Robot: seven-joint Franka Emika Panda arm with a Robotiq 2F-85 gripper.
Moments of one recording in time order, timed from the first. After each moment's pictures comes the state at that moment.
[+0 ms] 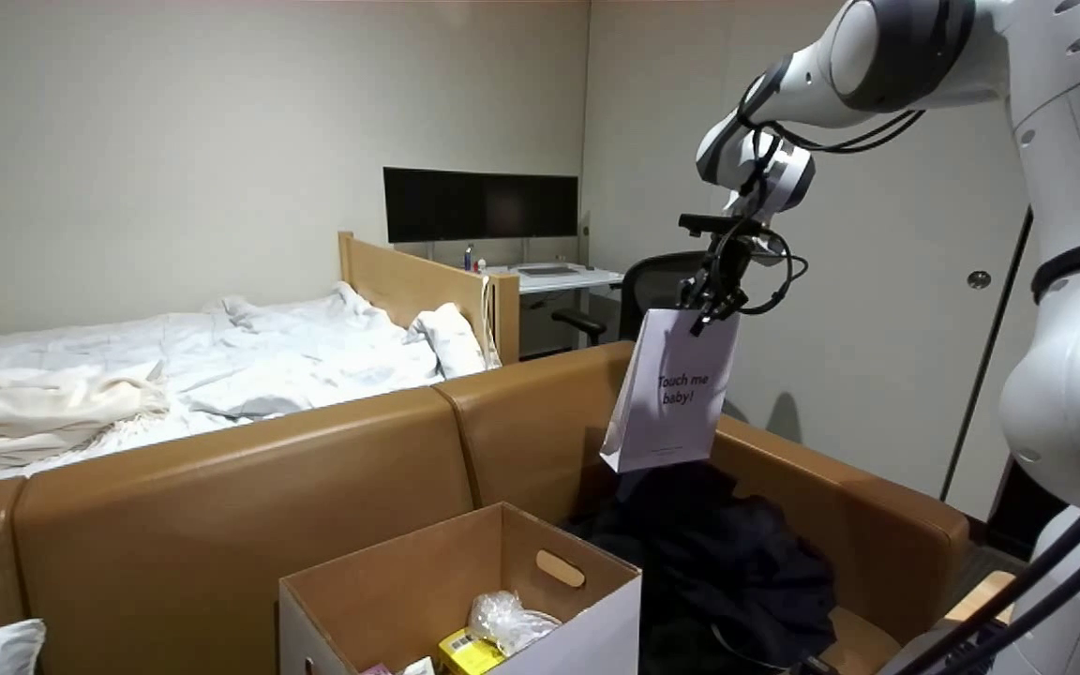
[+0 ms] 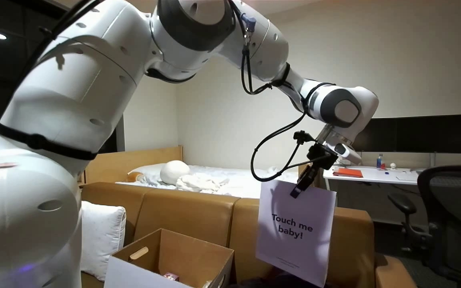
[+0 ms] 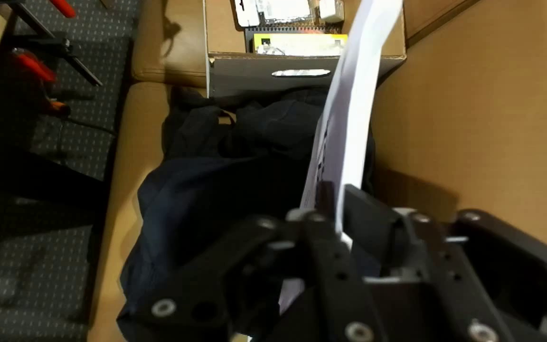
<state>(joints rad) -0.33 0.49 -0.28 -1.55 0.55 1.60 0.70</state>
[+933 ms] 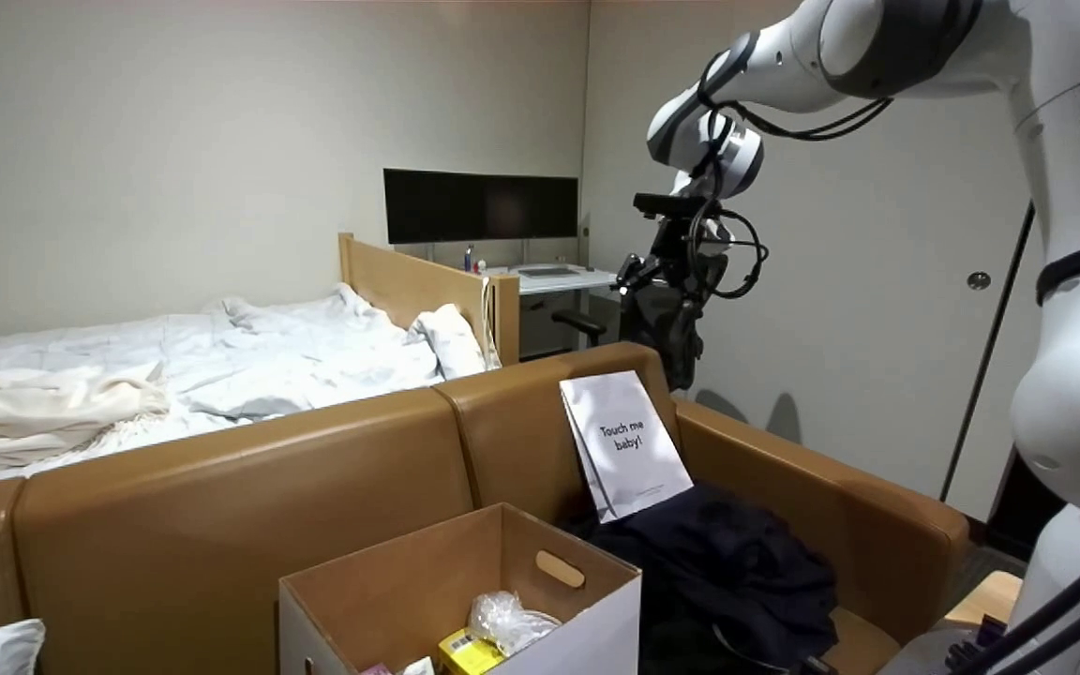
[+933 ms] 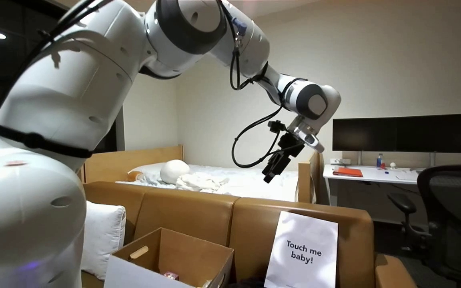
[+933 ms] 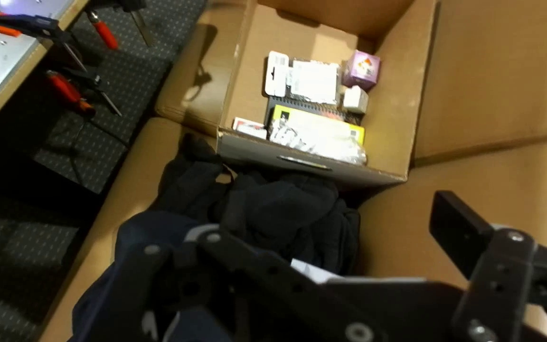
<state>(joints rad) -0.25 0.45 -0.18 -1.53 0.53 1.47 0.62</state>
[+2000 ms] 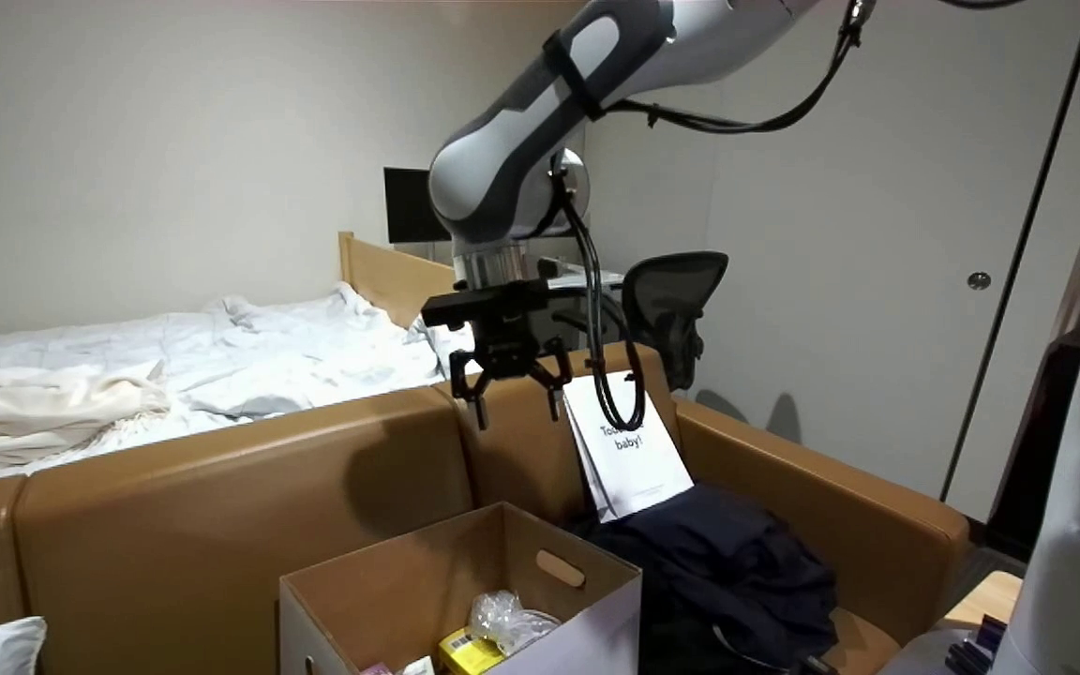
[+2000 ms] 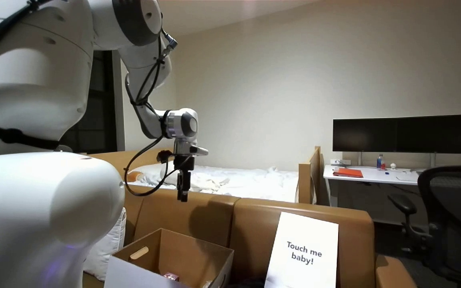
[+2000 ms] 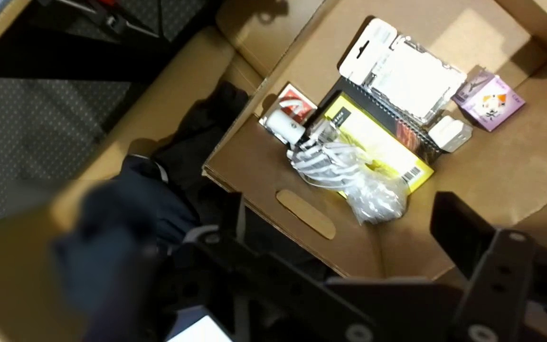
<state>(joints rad) 0.30 0.21 0.06 -2.04 -0.01 2.01 1.08</state>
